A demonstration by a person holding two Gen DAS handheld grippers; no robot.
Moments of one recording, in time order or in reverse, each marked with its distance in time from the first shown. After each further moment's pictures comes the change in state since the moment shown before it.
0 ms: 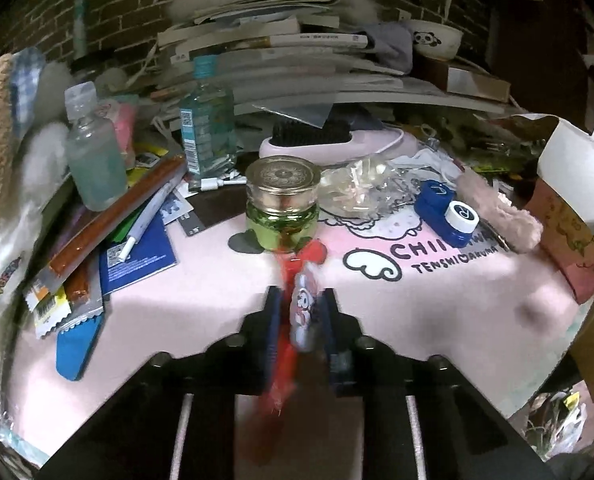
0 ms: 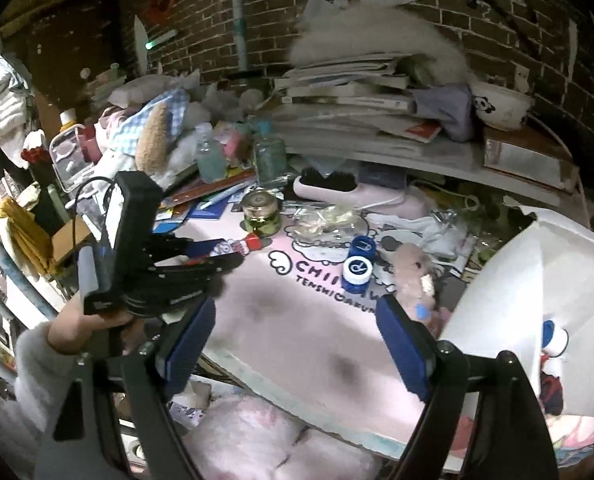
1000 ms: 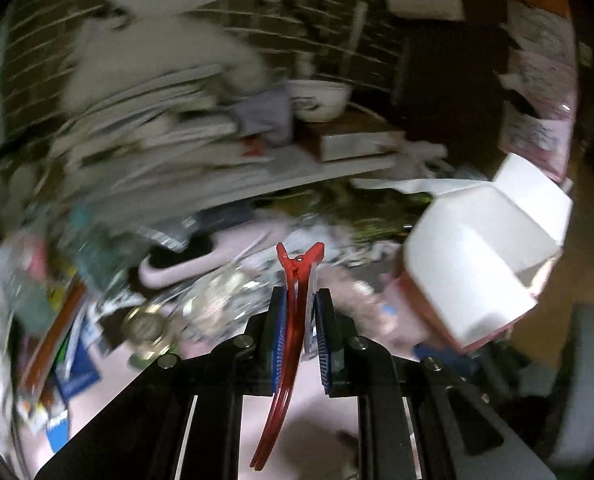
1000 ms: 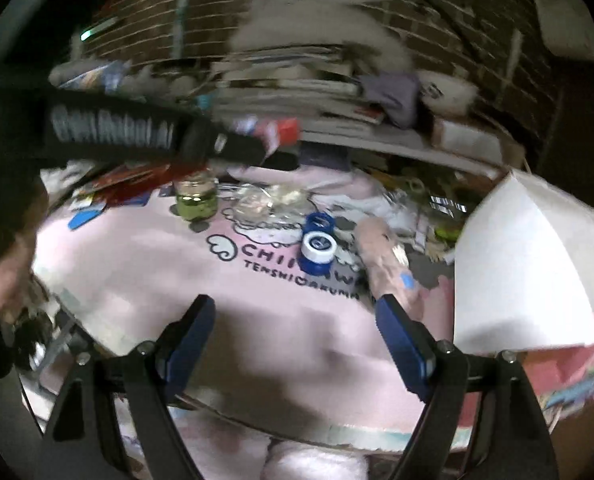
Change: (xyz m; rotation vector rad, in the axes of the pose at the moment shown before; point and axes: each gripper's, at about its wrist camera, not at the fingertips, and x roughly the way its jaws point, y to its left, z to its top) left arm -0.052 -0.085 0.095 0.154 -0.061 -0.293; right arm 0.045 0.021 -0.034 0.082 -0.040 -0.334
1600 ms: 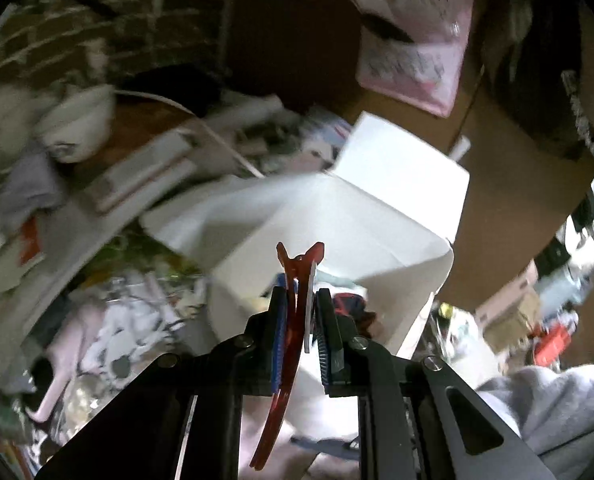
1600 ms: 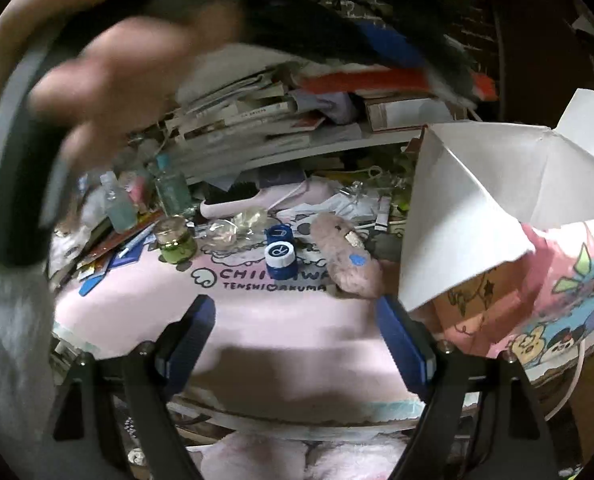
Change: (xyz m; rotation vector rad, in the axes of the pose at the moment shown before) left arm 0.073 -0.141 0.091 0.309 0.289 -0.399; right arm -0.029 -0.043 -0.021 0.252 -0.108 0.038
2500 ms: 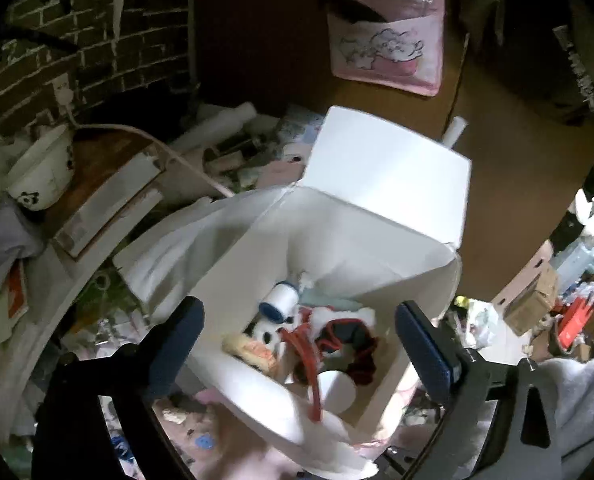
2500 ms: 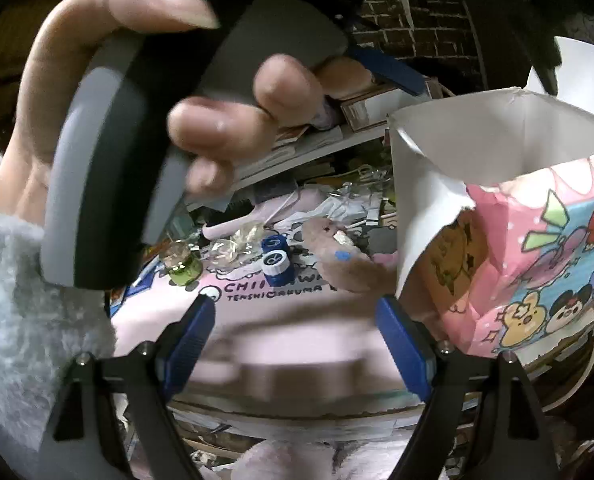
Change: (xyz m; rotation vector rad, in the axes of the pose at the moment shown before) left arm 0.026 -0.024 0.012 0.104 -0.035 0.083; right arm -0.013 -0.027 -0.003 0.160 -0.044 0.073
